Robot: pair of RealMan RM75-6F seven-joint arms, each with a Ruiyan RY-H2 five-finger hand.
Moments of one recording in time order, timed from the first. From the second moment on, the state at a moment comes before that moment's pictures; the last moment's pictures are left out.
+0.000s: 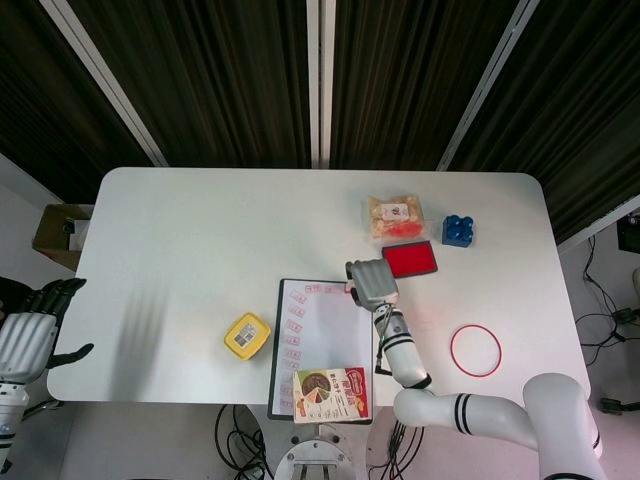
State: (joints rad) left arm -0.10 -1.14 0.00 -1.47 1.56 1.49 -0.11; right arm 0.82 -1.91 0.25 -1.34 -0.79 1.11 -0.76
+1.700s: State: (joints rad) left arm -0.09 -1.13 0.00 -1.47 1.56 1.50 -0.10; right arm 0.78 -1.90 0.26 -1.38 -0.89 1.16 -0.73
